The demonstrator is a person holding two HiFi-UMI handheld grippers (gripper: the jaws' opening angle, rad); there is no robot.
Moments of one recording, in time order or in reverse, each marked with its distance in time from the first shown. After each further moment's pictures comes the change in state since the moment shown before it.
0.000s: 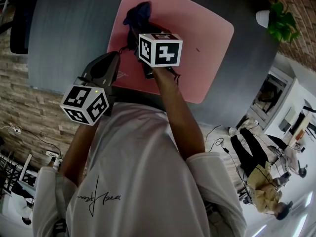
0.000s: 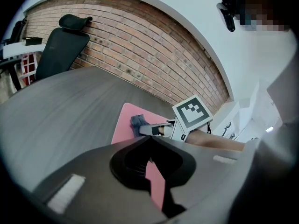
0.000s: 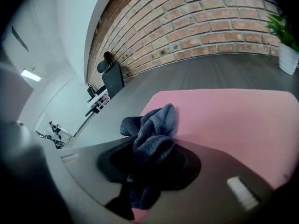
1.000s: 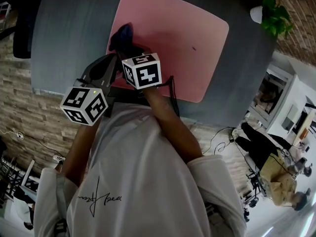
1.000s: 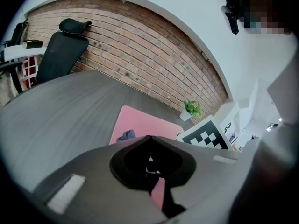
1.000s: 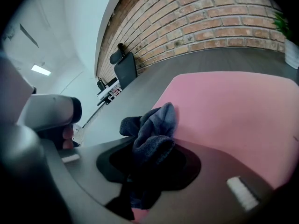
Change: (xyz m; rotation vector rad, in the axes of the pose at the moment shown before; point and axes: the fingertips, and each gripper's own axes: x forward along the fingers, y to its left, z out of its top) left arm -0.015 -0.010 0.005 0.018 -0.035 0.002; right arm -0.014 0.060 -0.067 -0.069 0.064 0.086
